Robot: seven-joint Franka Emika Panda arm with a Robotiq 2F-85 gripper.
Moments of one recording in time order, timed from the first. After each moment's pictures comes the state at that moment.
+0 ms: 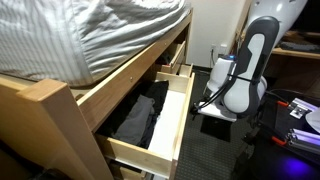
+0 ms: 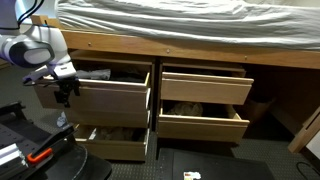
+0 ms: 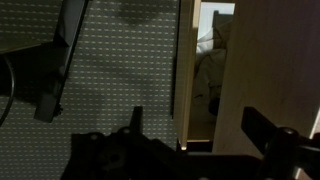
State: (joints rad) arm 0.30 0.74 0.15 -2.49 0.48 3.34 1.05
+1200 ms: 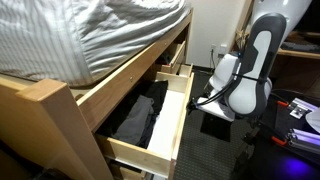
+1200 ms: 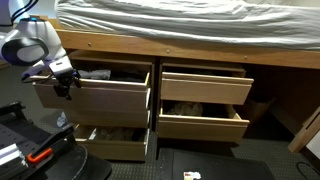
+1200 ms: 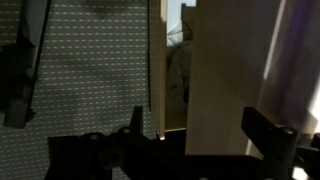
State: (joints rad) arm 0.27 0.71 0.20 -2.52 0.48 3.50 1.10
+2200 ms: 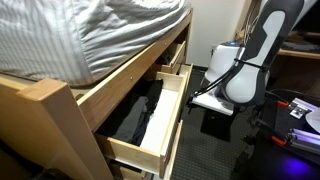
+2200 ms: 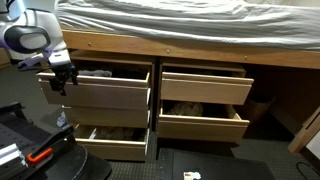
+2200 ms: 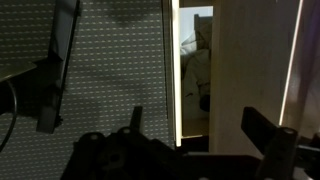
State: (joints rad) arm 0.38 0.59 0.10 -2.52 0.48 3.25 1.19
